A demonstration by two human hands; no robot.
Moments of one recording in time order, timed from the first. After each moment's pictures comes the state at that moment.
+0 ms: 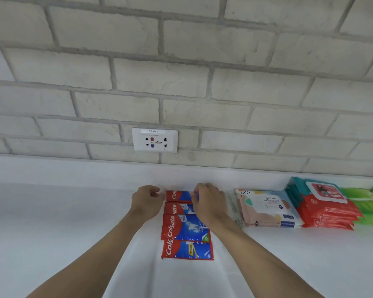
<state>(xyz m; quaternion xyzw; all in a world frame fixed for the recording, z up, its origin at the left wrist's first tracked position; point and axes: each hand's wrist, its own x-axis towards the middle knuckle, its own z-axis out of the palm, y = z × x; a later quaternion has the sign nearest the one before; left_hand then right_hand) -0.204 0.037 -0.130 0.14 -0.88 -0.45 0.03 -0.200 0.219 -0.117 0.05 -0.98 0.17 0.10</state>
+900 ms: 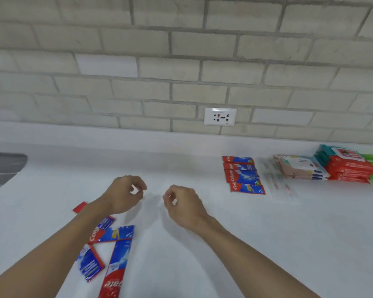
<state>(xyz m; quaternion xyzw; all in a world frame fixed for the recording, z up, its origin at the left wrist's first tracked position) 0.022 -0.226 -0.071 -0.05 -0.96 -0.27 0.03 0.032 -0.018 -0.086 0.17 -0.92 0.34 0.00</state>
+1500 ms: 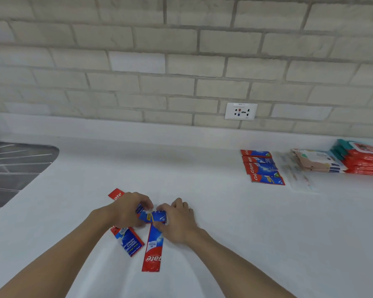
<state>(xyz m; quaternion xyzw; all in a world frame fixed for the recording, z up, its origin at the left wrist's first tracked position) 0.081 -0.302 -0.105 -0.10 -0.97 -0.16 -0.16 0.087 -0.110 -0.138 0.19 -0.95 0.22 -0.12</state>
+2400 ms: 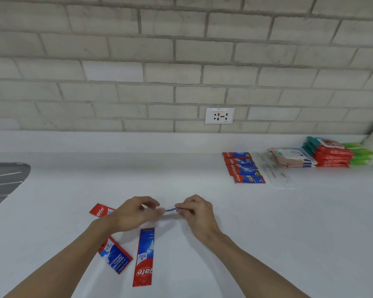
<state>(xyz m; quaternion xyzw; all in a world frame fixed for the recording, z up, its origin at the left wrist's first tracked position) 0.070 -0.261 -0.091 -0.09 -0.92 -0.35 -0.17 0.078 -0.039 -0.130 0.12 -0.87 0.48 0.06</state>
